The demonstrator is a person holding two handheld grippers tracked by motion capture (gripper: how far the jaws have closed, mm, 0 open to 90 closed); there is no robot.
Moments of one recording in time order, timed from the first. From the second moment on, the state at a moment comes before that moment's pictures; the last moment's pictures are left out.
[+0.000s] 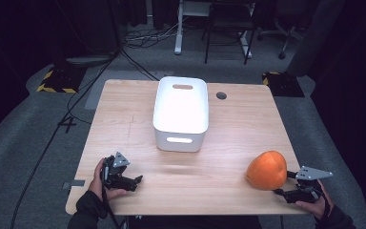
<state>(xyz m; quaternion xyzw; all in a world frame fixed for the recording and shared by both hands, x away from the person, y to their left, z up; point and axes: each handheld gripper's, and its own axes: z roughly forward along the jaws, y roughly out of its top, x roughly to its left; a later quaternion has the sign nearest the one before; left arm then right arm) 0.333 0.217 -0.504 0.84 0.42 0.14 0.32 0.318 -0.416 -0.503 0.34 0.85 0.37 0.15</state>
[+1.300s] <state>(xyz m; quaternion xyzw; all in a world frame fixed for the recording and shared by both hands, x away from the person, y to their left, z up) 0.333 0.218 -0.504 0.84 0.42 0.15 0.32 0.317 -0.407 -0.418 0.26 0.84 0.43 0.20</state>
